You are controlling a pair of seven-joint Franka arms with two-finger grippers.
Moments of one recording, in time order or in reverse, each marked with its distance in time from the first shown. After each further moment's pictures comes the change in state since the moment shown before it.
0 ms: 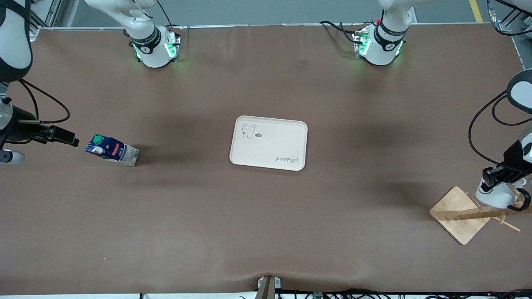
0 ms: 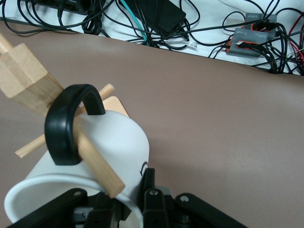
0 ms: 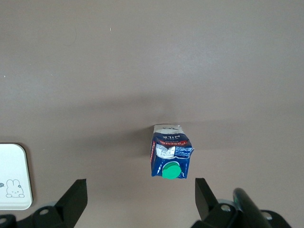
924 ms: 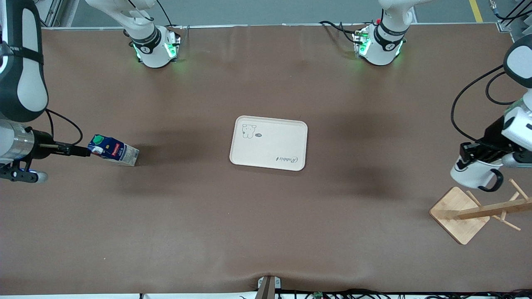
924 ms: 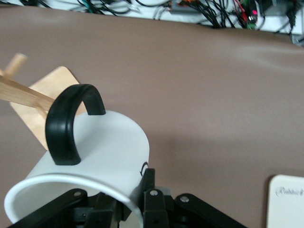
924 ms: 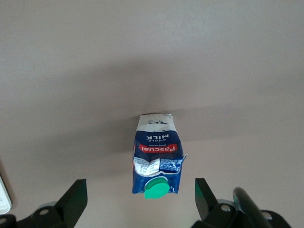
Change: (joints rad) left arm -0.007 -0.139 -0.134 0.000 0.000 -0.290 -0.035; right arm -0.043 0.160 -0.004 -0.001 0.000 -0.005 0.003
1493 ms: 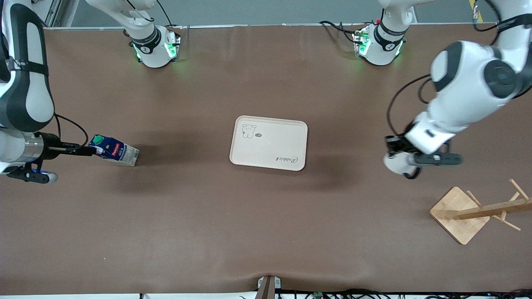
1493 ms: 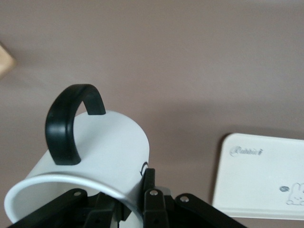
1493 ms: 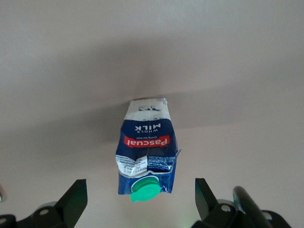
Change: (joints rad) left arm -0.133 0.082 -0.206 -0.007 0.130 -0.085 -0.389; right arm -0.016 0.025 0.000 -0.062 0.000 -0.017 0.000
